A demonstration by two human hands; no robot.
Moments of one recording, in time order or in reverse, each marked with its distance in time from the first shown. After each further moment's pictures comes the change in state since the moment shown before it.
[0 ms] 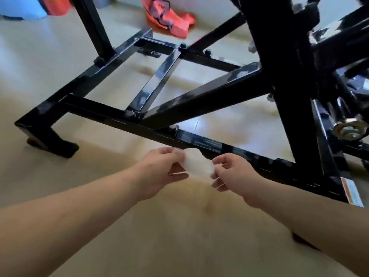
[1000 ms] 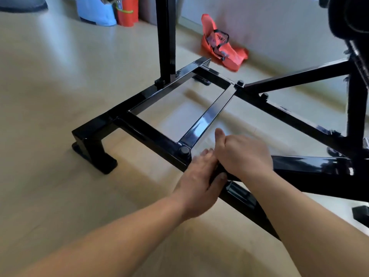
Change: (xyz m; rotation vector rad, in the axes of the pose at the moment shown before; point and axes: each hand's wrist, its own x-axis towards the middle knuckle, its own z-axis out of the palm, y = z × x) left_hand 0.087 0.037 -0.075 0.841 0.138 0.865; right_hand 0.108 -0.203 0.096 -1.094 0.274 -0.592
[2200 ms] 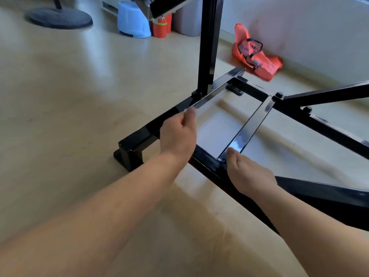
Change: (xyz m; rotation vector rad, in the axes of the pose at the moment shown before) left_hand 0.035 -0.023 -0.173 -0.256 0.721 -0.355; right_hand 0.025 -0.073 0.044 0.134 -0.221 0.020
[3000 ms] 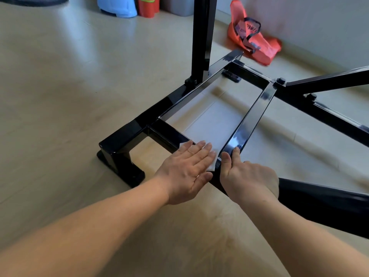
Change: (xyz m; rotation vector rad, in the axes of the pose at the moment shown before) left_hand -0.008 -0.125 0.019 0.924 -0.783 0.700; right_hand 0.029 -0.001 0.037 -0.278 0.026 0.140
